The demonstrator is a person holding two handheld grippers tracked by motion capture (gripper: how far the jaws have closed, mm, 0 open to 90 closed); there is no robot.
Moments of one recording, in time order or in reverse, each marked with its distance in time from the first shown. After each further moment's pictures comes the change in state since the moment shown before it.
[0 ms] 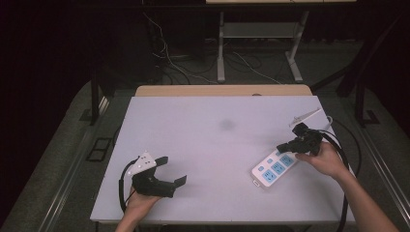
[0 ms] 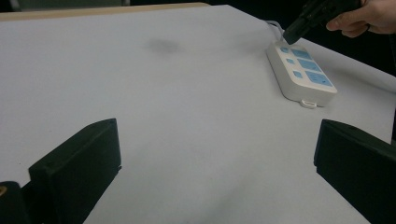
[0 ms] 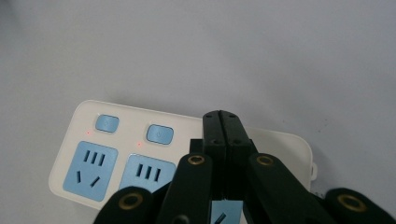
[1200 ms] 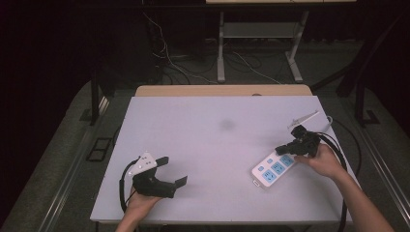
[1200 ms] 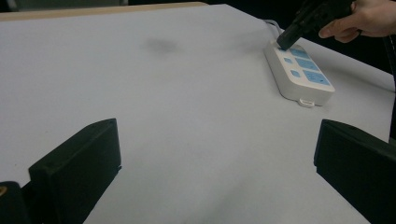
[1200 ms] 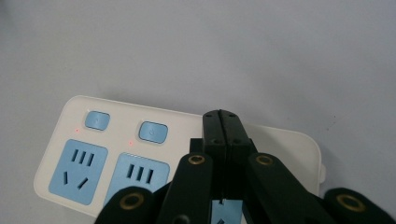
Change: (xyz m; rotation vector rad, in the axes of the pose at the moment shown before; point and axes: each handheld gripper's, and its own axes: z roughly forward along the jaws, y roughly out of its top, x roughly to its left) left arm -0.001 0.000 0.000 0.002 -0.006 0.005; right arm -0.004 -0.006 0.010 0.000 0.010 0.002
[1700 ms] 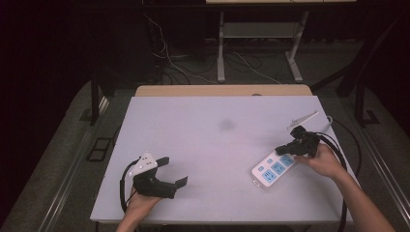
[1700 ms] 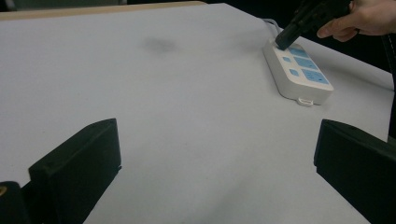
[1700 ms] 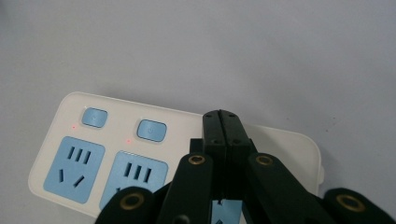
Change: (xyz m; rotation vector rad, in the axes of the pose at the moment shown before) left arm -0.001 0.000 0.001 0.005 -0.003 0.002; right arm 0.001 0.000 0.001 0.005 -0.009 -0.022
